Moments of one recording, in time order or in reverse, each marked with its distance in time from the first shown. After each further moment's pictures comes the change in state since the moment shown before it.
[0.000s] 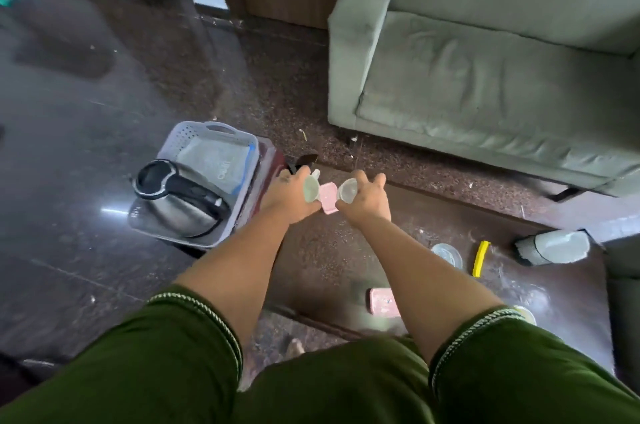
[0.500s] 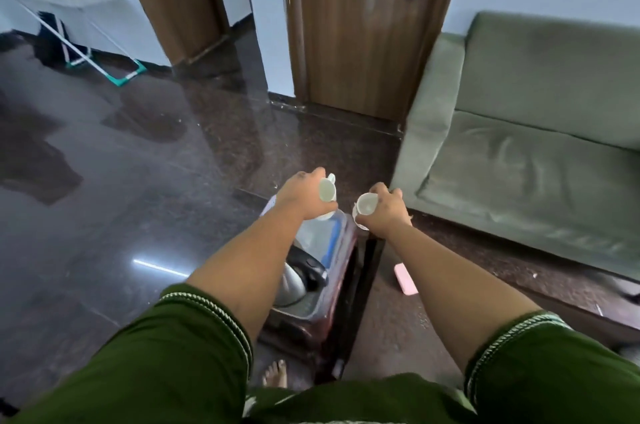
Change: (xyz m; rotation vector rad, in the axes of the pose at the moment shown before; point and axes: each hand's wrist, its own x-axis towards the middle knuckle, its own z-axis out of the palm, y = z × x) left_hand 0.026 -0.155 -0.202 -0.031 0.174 0.041; right_hand 0.028 -0.225 0.018 0.054 0.045 -0.186
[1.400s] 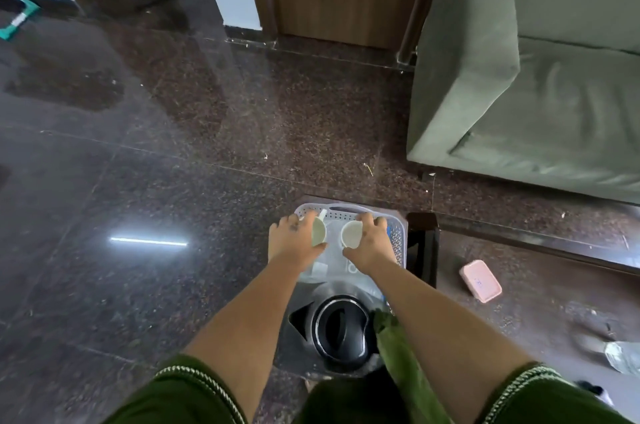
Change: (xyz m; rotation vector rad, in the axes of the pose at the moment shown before) left_hand 0.140 -0.215 0.129 0.168 -0.253 0.000; right_hand 0.126 -0.047 0.224 0.058 -0.187 0.323
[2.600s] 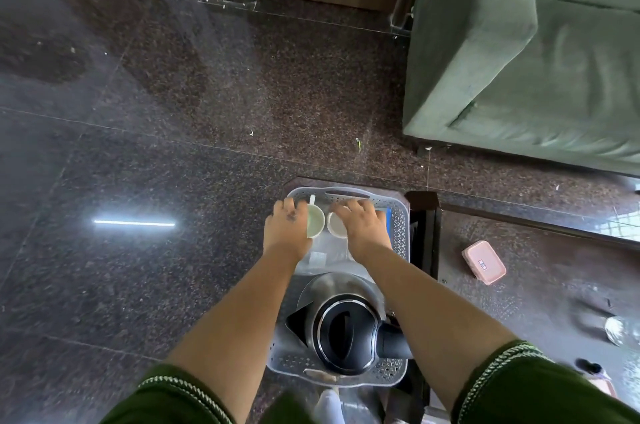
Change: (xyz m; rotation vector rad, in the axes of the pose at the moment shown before) left_hand 0.026 -0.012 0.034 0.088 -0.037 0.060; right_hand 0.034 0.012 0.033 -0.581 0.076 -0.342
